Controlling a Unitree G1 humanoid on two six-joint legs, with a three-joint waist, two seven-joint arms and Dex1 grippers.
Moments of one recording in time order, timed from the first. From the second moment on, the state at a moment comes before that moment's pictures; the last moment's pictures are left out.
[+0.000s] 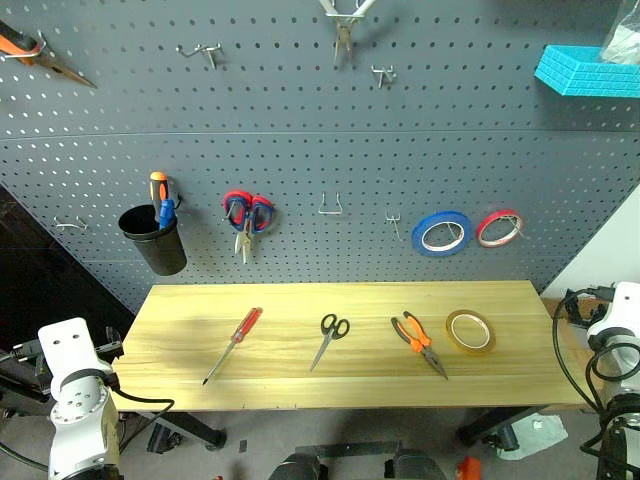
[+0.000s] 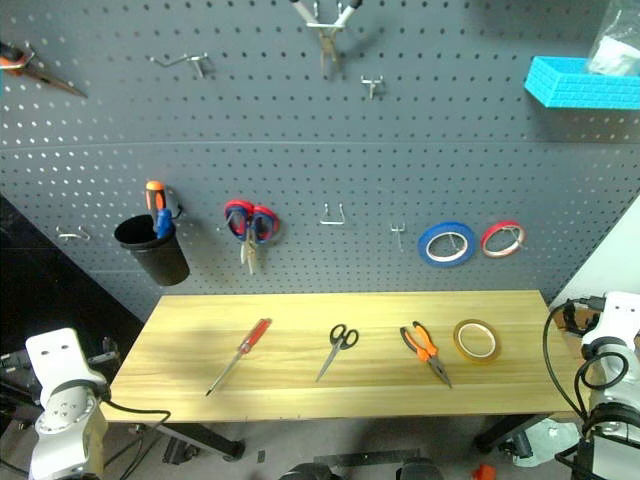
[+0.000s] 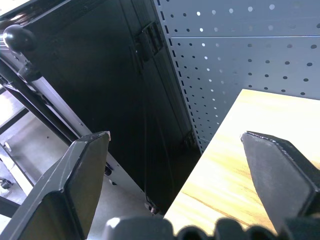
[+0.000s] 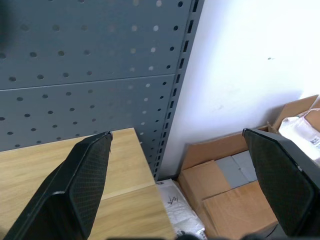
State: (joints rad) left arm 0.03 0.43 0.52 0.28 -0.11 0.16 0.10; right arm -0.38 -0.66 -0.40 1.06 0.21 -0.25 0.26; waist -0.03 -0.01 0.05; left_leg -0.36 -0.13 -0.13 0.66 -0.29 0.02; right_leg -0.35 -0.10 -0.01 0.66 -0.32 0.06
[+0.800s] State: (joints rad) left arm 0.04 0.45 0.47 0.19 -0.16 0.15 -0.04; right arm -0.30 -0.60 -0.35 0.84 0.25 -0.14 0.47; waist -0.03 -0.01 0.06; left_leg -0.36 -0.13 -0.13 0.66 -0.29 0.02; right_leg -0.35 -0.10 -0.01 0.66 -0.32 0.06
